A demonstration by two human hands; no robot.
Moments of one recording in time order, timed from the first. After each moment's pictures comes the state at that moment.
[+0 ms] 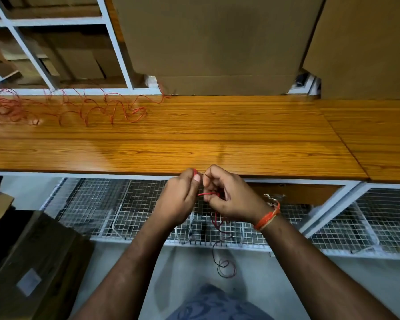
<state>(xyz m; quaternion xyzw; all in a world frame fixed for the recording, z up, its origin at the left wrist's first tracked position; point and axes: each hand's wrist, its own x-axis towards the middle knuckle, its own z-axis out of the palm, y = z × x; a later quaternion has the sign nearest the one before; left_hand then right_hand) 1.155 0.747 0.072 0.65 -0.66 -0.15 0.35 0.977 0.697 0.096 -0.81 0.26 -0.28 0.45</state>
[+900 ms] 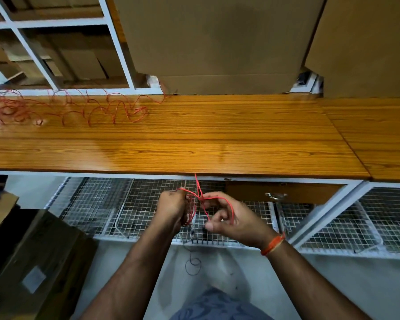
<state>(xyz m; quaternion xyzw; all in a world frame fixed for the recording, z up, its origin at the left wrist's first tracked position) 1.141 0.749 0.058 0.72 -0.19 -0.47 0.48 0.954 0.723 0.046 -0.68 0.30 -0.21 0.63</state>
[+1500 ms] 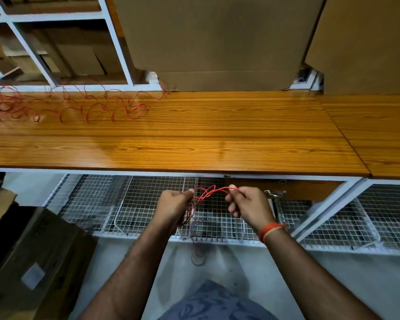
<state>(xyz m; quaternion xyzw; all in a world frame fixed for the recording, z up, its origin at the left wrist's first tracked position) 1.150 0.757 0.049 0.72 -0.27 -0.48 0.42 0.951 0.701 0.030 -0.58 0.55 -0.30 0.53</state>
